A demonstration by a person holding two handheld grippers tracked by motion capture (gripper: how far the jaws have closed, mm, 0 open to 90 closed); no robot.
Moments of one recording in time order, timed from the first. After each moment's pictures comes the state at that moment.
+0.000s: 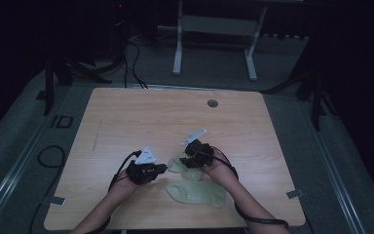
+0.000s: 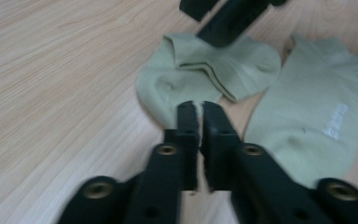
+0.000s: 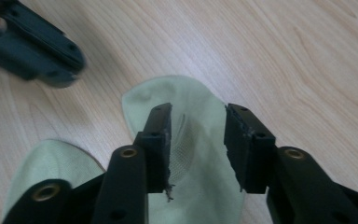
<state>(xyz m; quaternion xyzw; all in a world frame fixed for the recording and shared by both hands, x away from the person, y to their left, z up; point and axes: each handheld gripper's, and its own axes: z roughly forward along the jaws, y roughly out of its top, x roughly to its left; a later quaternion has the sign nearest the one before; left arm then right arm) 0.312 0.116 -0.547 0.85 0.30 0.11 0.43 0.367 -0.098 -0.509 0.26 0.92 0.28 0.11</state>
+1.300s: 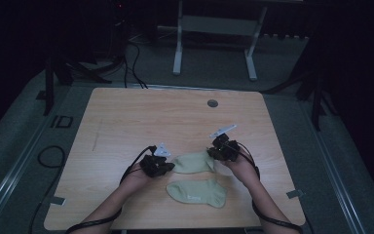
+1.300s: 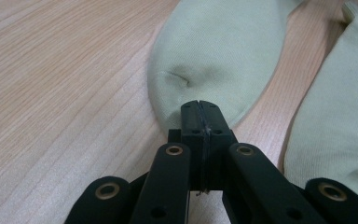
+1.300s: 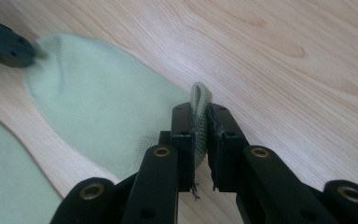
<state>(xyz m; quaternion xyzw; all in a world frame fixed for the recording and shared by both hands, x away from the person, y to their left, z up) 0.345 0.087 -0.563 0.88 0.30 0.08 0.36 0.392 -0.180 -0.514 0.35 0.89 0.27 0.12</state>
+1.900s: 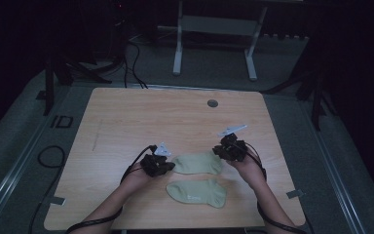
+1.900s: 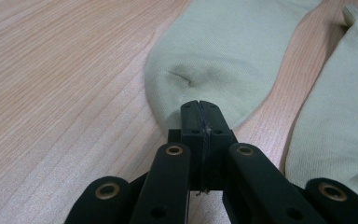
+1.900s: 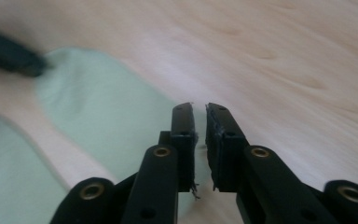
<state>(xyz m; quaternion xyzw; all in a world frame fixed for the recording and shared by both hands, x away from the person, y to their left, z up) 0.346 0.087 -0.563 0.88 0.30 0.08 0.36 0.380 -0.194 -0.500 0.36 0.88 0.30 0.13</state>
